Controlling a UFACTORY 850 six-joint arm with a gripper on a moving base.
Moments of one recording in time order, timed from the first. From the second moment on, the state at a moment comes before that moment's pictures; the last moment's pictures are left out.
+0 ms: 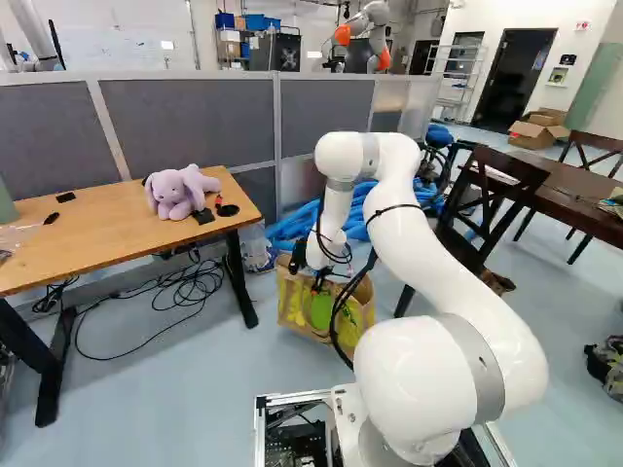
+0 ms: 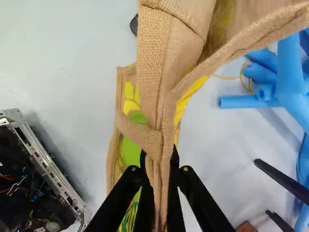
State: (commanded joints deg) arm 1.1 -66.1 -68.7 -37.4 9.0 -27.1
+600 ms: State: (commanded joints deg) arm 0.3 -59.9 -64.8 -32.5 5.5 -27.1
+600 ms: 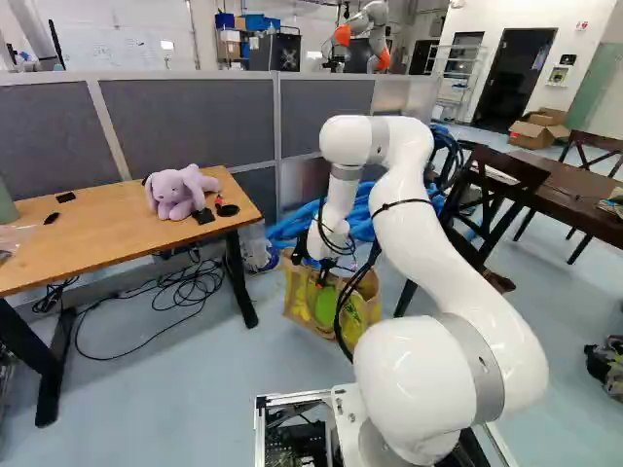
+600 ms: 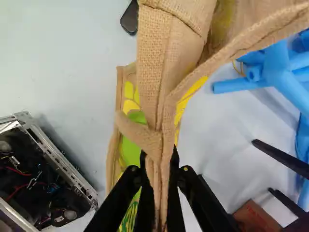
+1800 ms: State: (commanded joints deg) arm 0.2 -48.8 -60.5 -25.7 -3.2 -27.1
